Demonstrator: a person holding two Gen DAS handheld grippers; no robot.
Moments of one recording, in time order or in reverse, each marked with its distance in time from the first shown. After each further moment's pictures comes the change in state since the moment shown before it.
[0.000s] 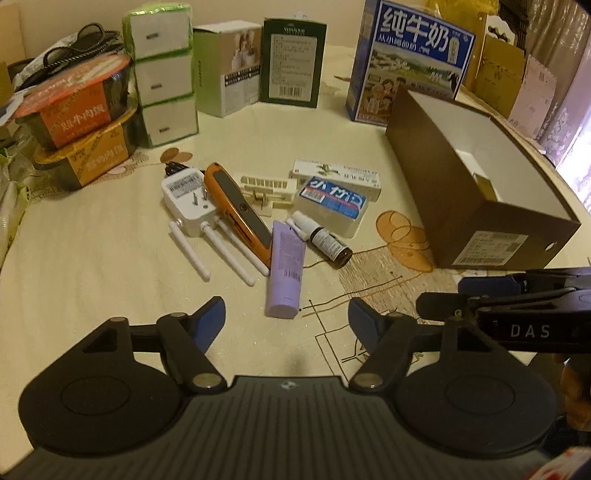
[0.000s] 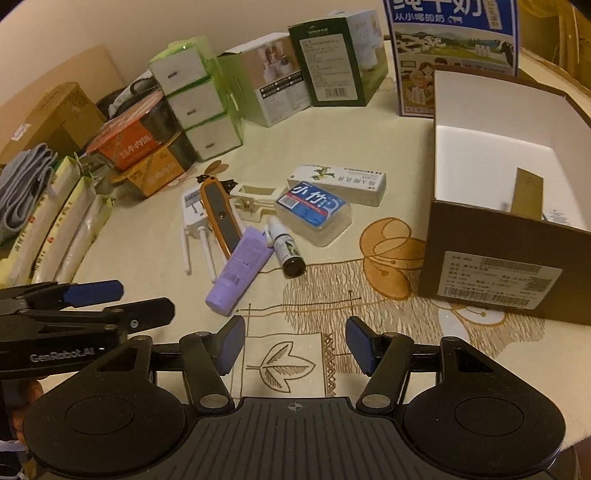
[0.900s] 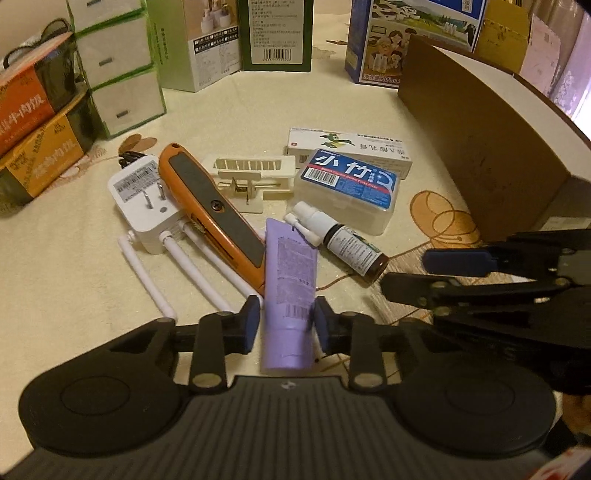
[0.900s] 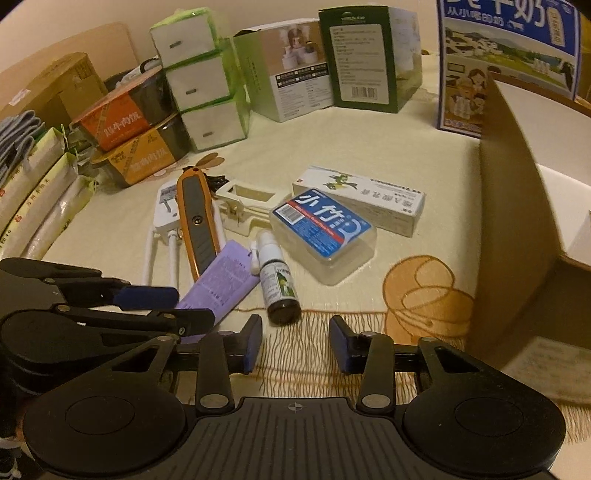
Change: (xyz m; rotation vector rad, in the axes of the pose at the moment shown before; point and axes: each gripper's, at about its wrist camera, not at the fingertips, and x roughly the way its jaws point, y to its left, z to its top) left arm 0.107 -0.001 0.018 0.073 0.064 0.005; right arm 0.097 -0.008 0.022 -0.137 -0.035 -0.009
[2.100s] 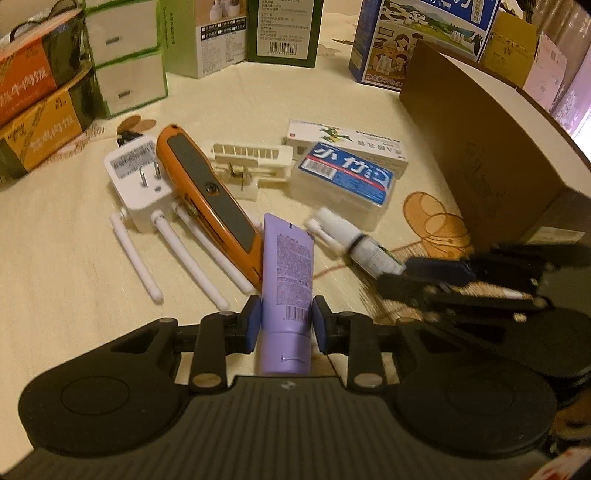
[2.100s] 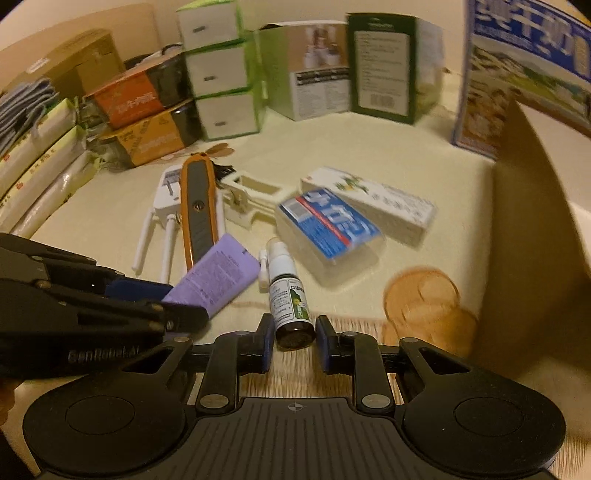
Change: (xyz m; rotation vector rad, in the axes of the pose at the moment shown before) left arm -0.004 0.000 -0.008 -0.076 0.018 -0.041; right arm -0.004 -0.001 -0.017 -0.070 -0.001 -0.006
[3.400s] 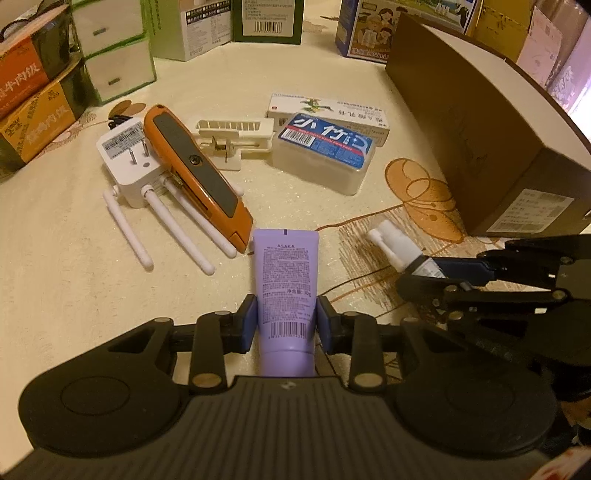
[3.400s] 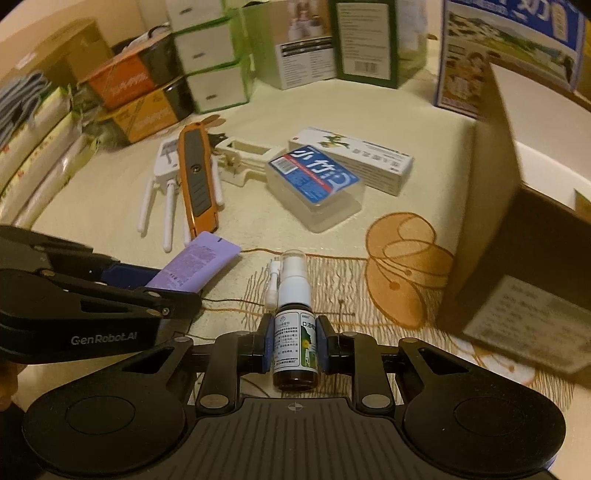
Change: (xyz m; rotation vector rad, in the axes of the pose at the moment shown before) left arm -0.010 -0.015 -0.008 0.046 0.069 0.014; right arm -0.022 -0.006 -0.009 0.043 0.087 -0.008
